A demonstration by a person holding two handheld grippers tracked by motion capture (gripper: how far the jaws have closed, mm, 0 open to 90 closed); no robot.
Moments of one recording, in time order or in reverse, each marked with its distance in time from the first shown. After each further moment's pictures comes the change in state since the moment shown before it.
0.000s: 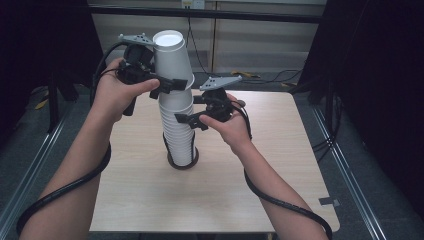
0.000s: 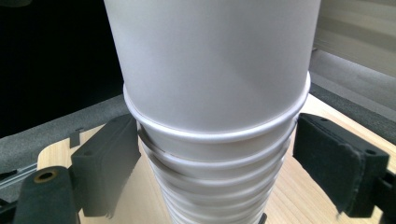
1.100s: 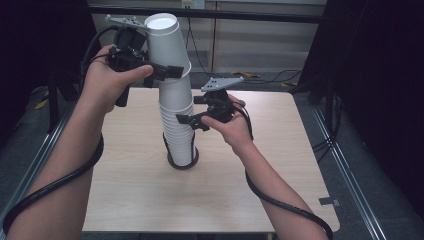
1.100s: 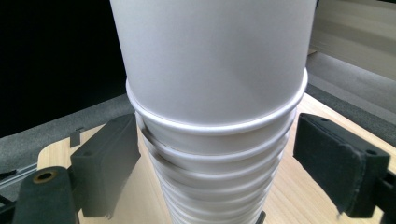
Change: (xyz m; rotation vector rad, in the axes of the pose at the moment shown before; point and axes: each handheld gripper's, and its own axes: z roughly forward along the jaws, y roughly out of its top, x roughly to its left) left arm -0.003 0.023 -0.023 -0.032 0.001 -0.015; right arm 0.000 -0.002 -0.003 -0.010 0.004 0.001
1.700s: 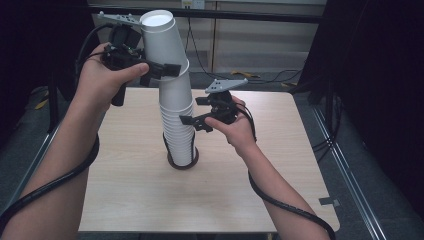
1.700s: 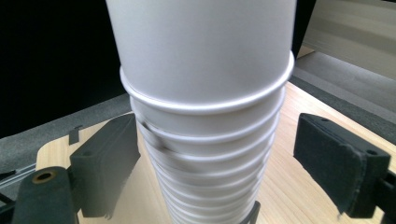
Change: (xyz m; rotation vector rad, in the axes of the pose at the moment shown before) left arm 0.000 0.002 -0.010 -0.010 0.001 0.000; right arm -0.004 -0.007 -0.005 -0.001 -0.006 0.005
